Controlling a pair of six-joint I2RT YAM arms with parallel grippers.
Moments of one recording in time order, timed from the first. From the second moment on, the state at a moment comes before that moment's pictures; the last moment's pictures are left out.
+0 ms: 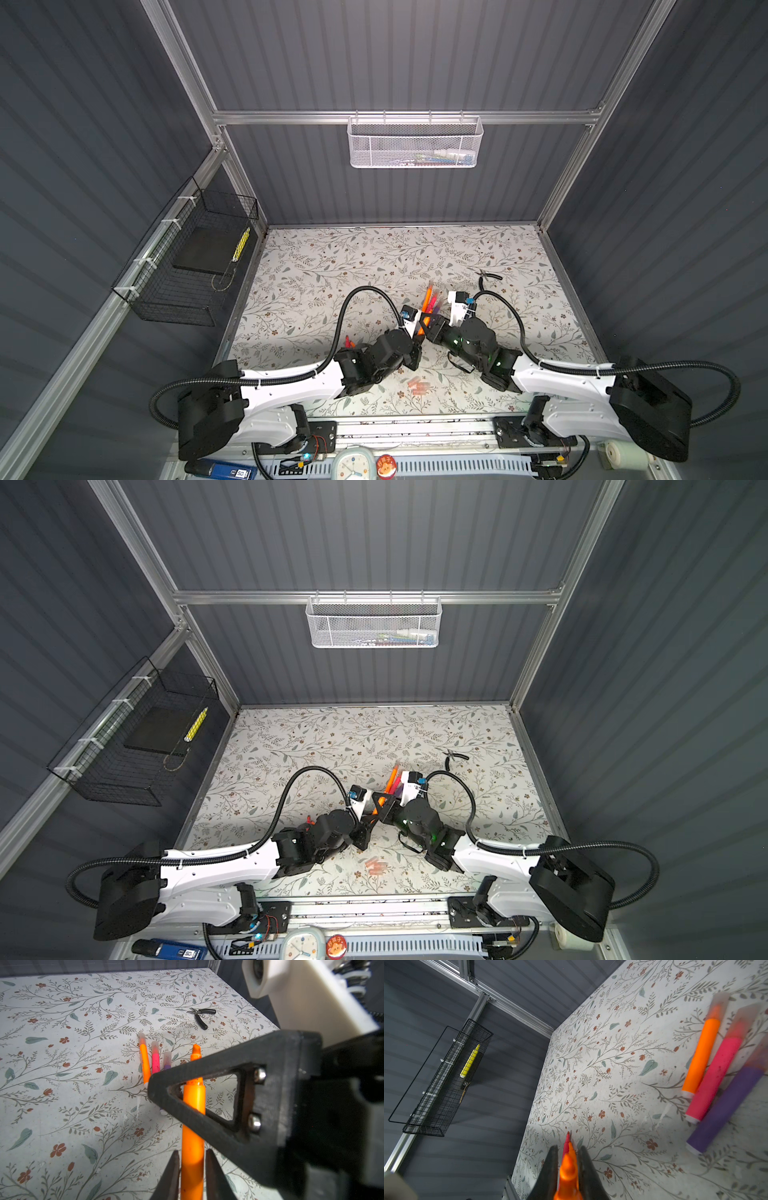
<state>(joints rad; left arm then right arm) -1.19 1.27 0.65 0.09 -0.32 -0.44 0.93 1.22 0.41 0.58 0.17 1.01</state>
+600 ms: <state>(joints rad) -1.19 1.32 0.65 0.10 -0.35 -0.43 0.96 1.22 0.44 0.54 0.18 0.99</state>
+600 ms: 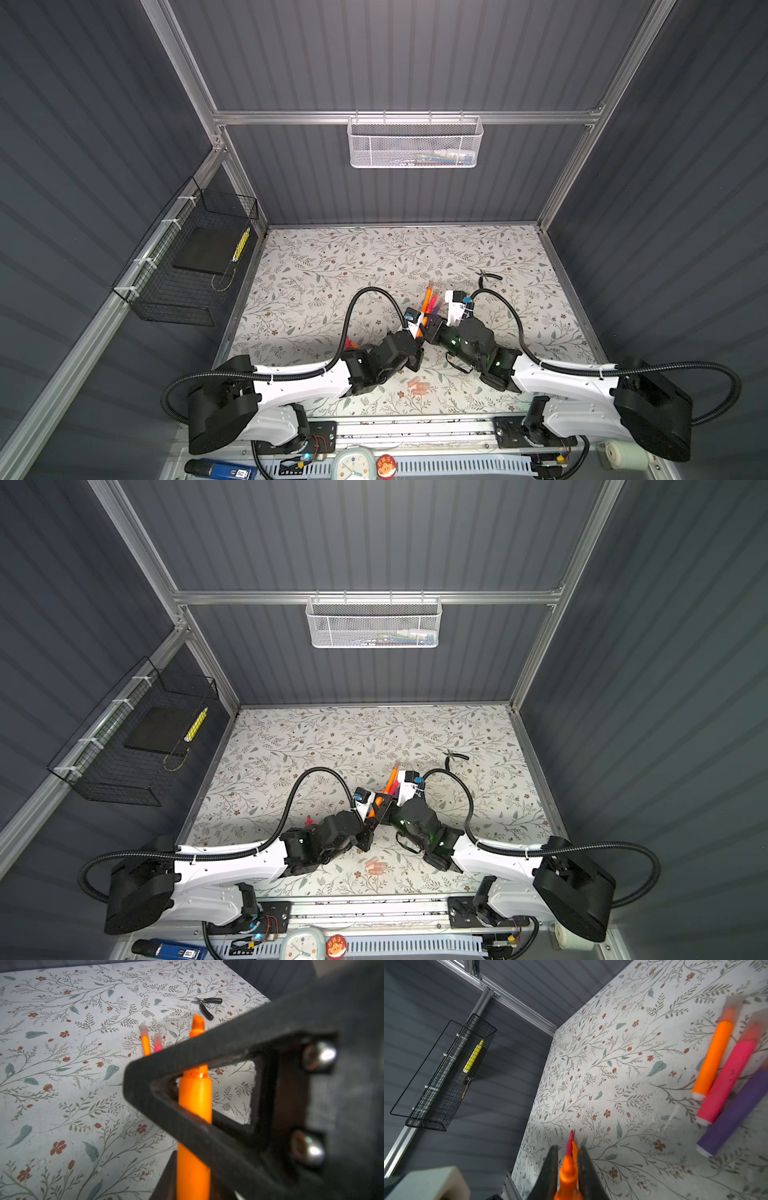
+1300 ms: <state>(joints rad) -1.06 1.23 0.57 0.15 -0.38 -0.47 0.97 1.09 0.44 0.41 0.22 0.93</state>
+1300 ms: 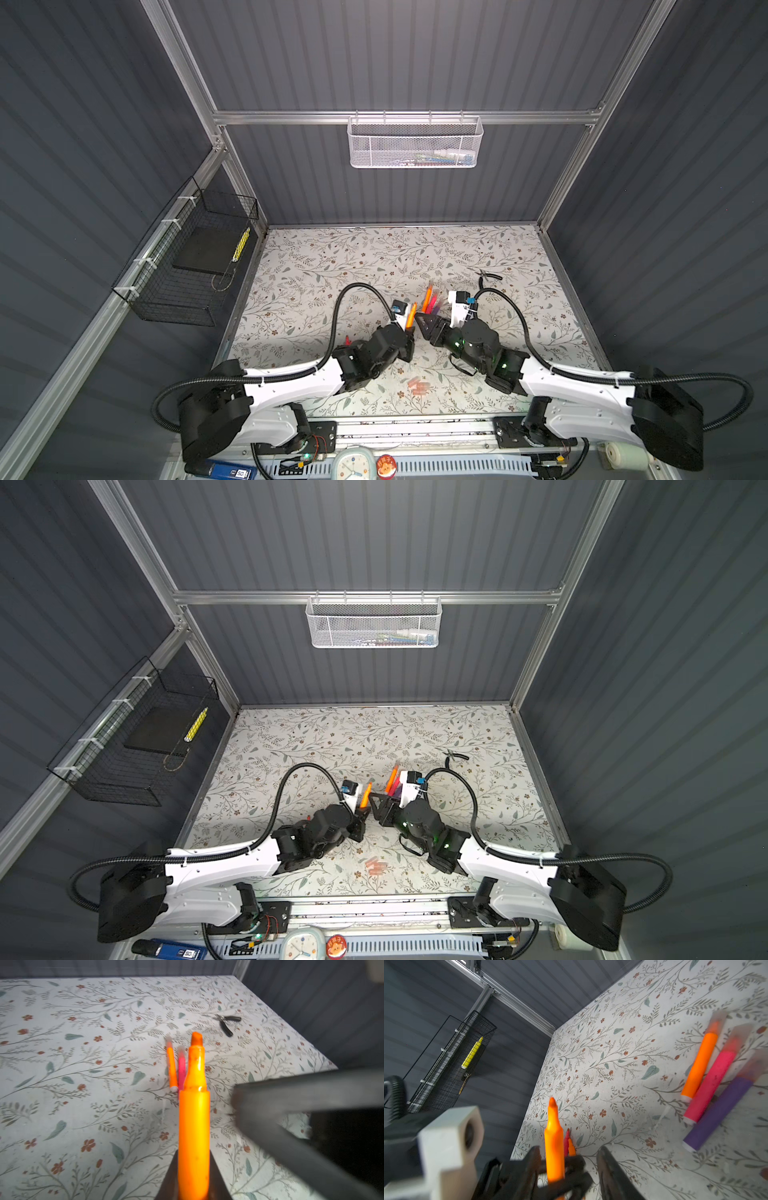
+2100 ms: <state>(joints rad) -0.85 0.98 0.45 0.27 -0.40 -0.23 1.15 1.04 0.46 -0.27 0.16 0.92</state>
